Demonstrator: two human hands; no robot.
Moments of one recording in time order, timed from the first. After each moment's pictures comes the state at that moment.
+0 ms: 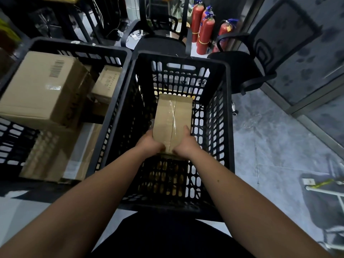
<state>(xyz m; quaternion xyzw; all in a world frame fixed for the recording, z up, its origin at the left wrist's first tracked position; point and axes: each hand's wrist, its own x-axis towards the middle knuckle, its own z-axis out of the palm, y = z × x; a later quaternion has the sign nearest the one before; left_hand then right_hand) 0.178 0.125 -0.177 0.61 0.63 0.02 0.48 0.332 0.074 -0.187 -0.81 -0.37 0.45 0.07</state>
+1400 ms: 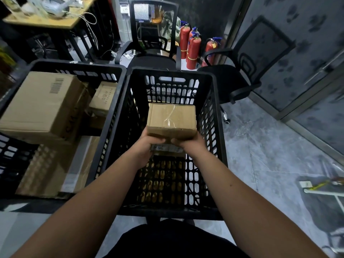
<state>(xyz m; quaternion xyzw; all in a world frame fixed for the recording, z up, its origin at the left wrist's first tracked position) 0.176 0.119 -0.147 0.41 0.48 0.21 0.75 0.348 0.052 -0.137 -0.73 -0.18 0.50 0.43</state>
